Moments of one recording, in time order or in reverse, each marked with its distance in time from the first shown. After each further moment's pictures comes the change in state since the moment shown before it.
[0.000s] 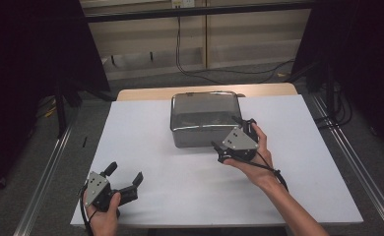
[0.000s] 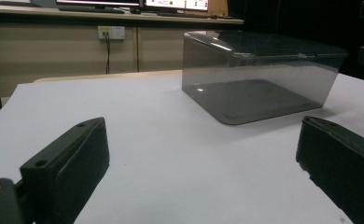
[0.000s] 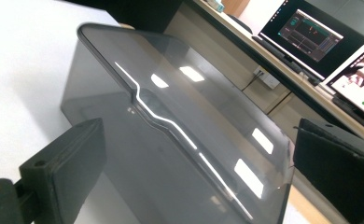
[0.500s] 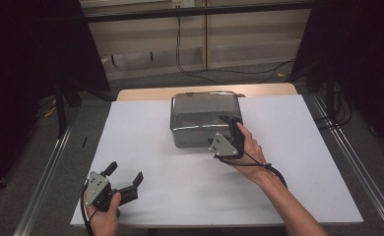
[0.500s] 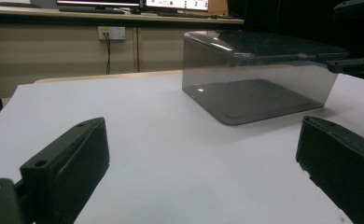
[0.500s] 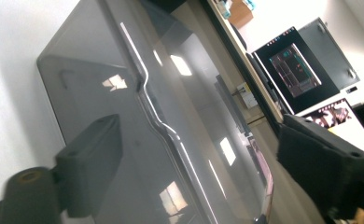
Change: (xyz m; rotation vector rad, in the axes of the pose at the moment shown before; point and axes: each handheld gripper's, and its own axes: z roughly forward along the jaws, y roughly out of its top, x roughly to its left) left arm 0.000 0.000 0.001 0.000 0.002 0.005; right arm 0.016 0.003 0.024 0.037 -0.020 -0.350
